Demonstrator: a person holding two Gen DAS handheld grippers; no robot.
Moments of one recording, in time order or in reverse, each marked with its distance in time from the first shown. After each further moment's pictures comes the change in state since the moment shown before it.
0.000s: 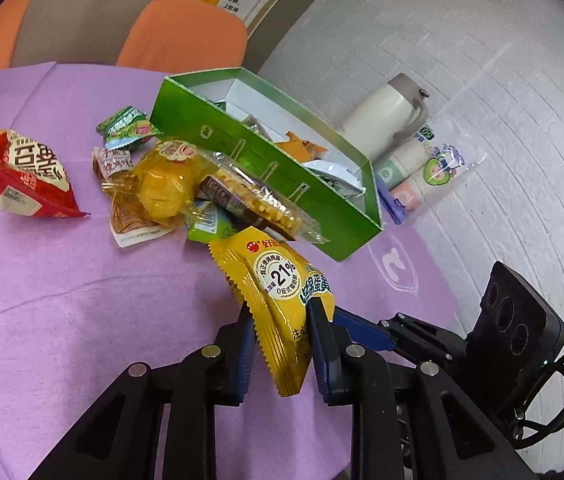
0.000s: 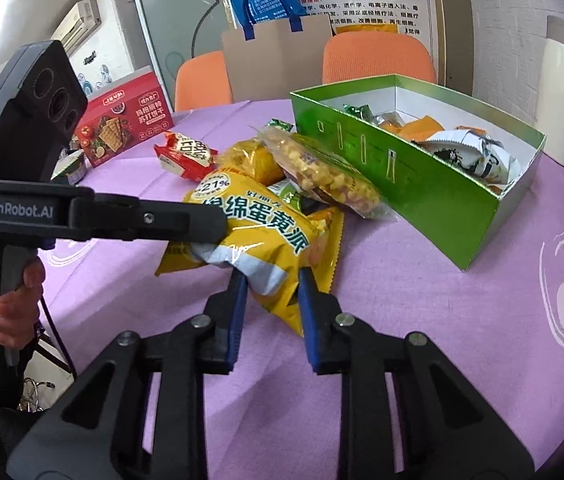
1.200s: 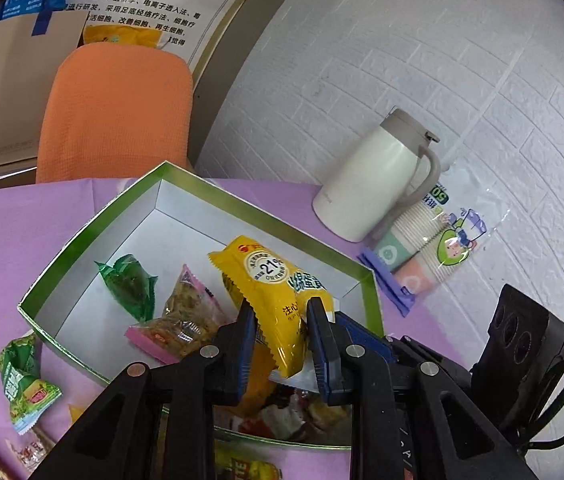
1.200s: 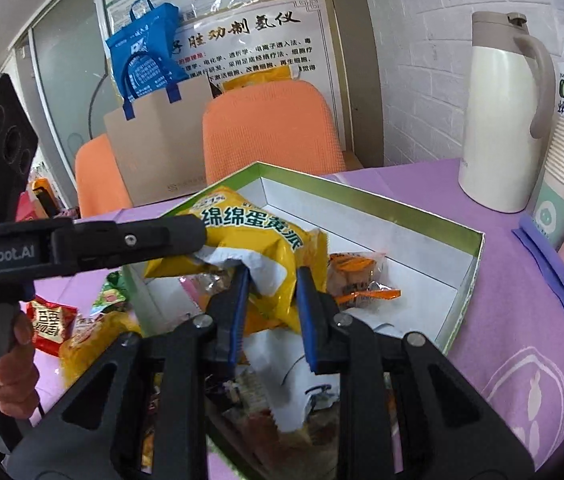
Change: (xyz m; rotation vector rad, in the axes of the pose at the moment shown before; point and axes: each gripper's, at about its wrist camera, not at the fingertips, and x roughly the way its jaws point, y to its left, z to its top) left arm 0.116 -0.022 0.173 0.136 -0.052 -0.015; right arm 0.046 -0.136 0.116 0.216 -0.156 -0.257
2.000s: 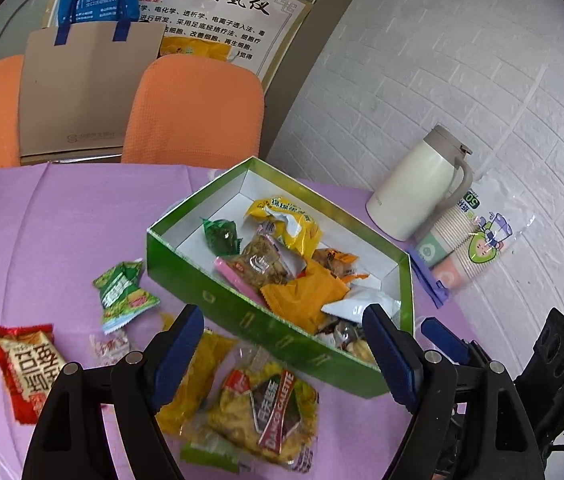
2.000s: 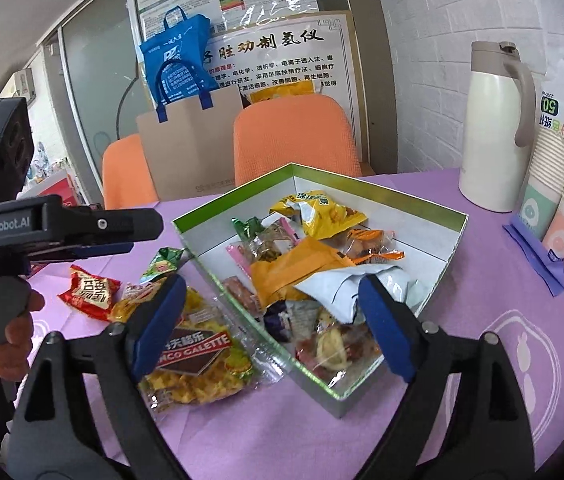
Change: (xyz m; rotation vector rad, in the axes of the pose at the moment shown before) left arm -0.086 0.003 -0.049 -0.095 -0.051 0.216; right arm -0.072 0.031 -0.038 -0.059 -0.065 0.059
